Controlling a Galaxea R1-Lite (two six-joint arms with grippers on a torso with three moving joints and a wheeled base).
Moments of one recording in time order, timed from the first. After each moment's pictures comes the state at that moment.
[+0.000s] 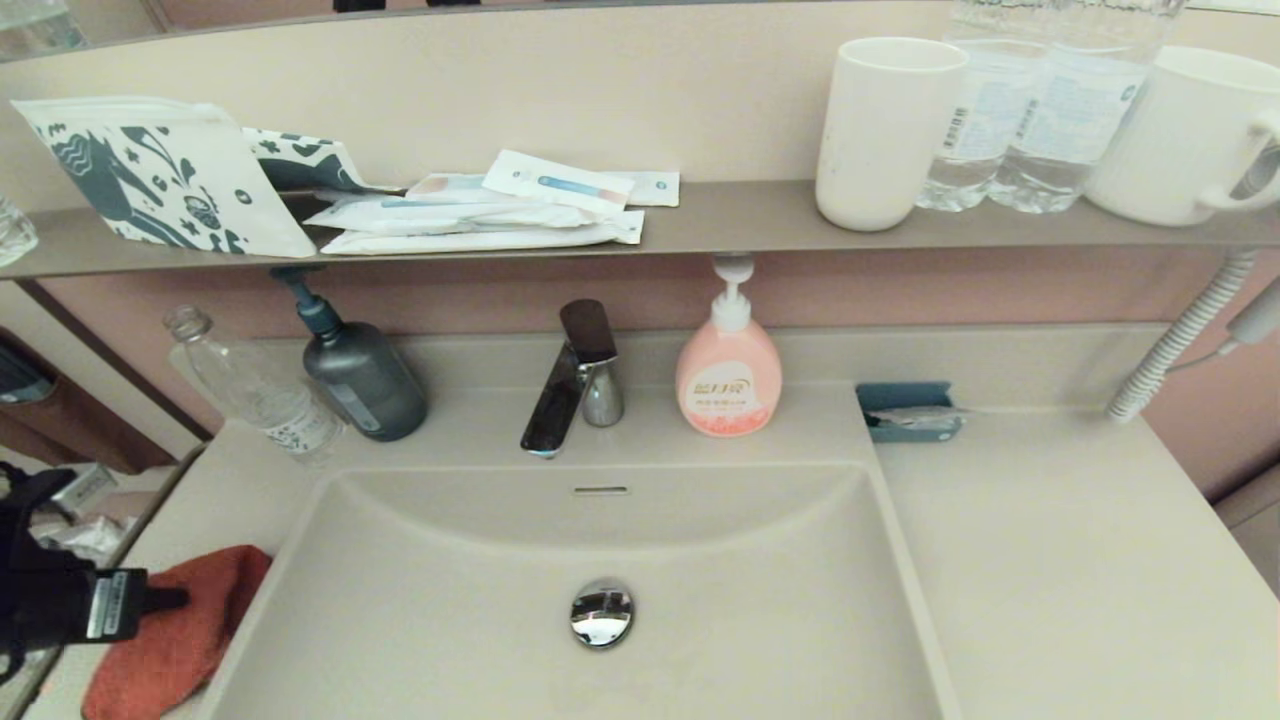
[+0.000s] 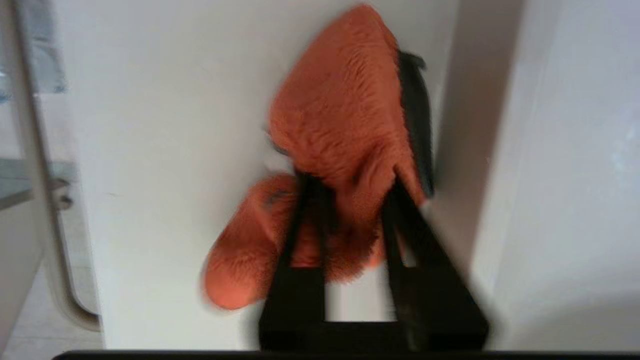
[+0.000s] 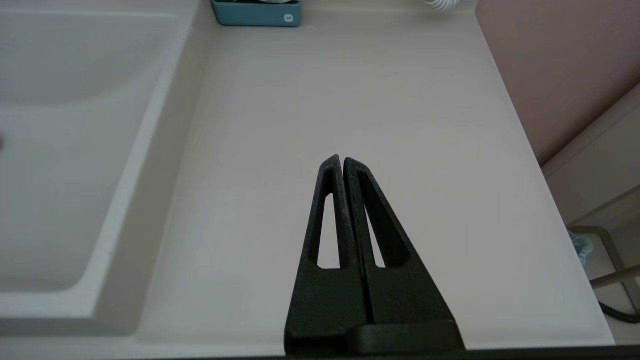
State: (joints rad) left arm 0.67 1.62 -0.72 0.07 -0.40 0.51; right arm 0.01 0.00 0.00 0.00 0.00 -0.03
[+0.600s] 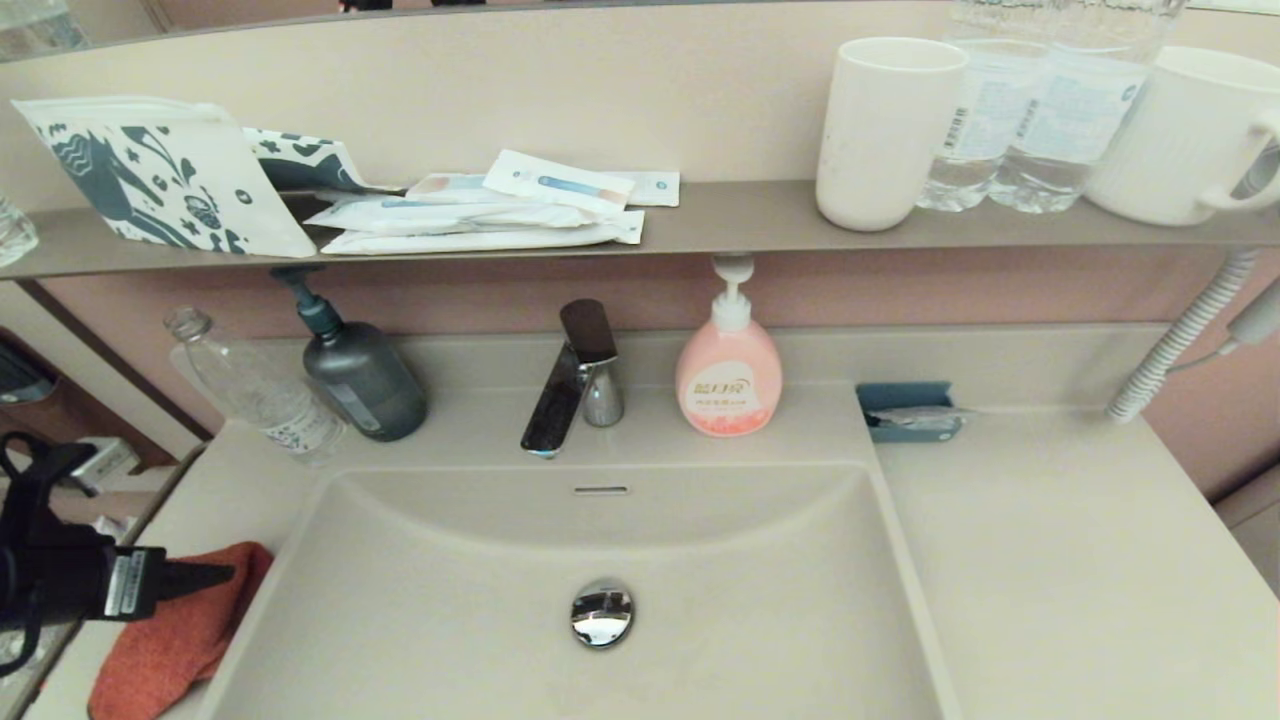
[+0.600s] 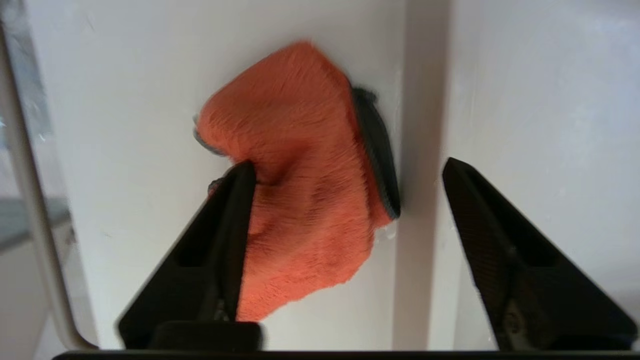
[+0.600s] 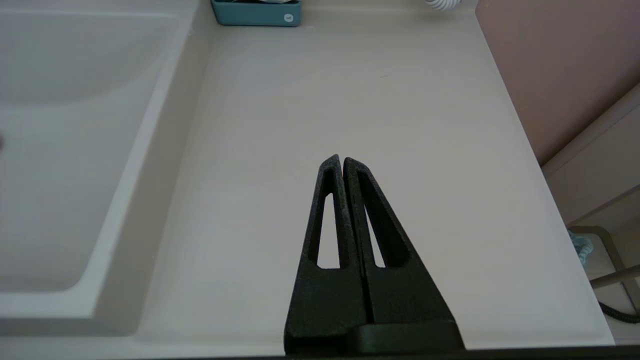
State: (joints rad) left arm 0.60 1.59 -0.74 0.07 -0.40 0.51; right arm 0.01 0.00 0.00 0.00 0.00 -0.03
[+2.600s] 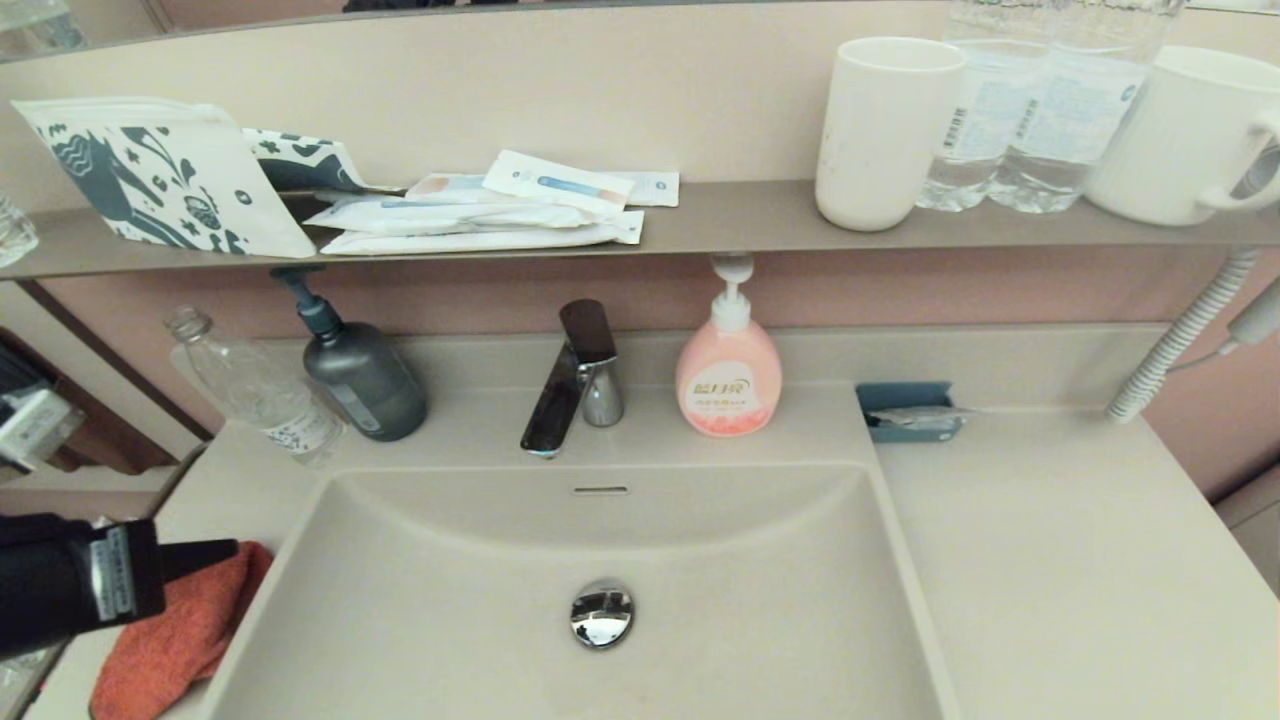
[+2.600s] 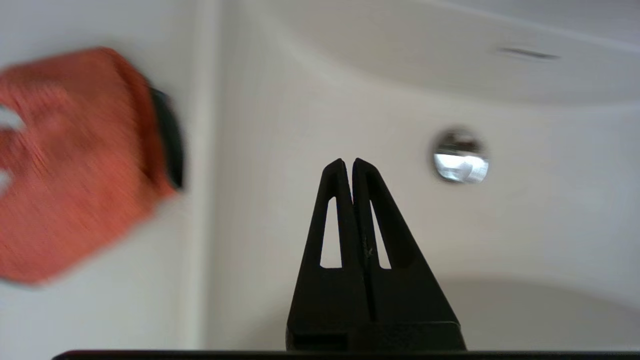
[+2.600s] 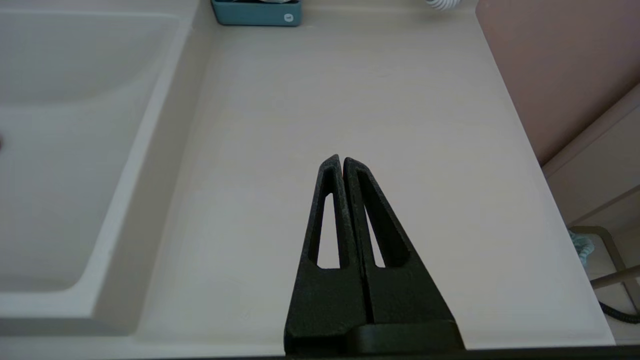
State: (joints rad) left arm 0.25 1.08 -0.67 0.23 -0.35 -0.05; right arm 0.01 0.00 0.00 0.00 0.00 -0.03
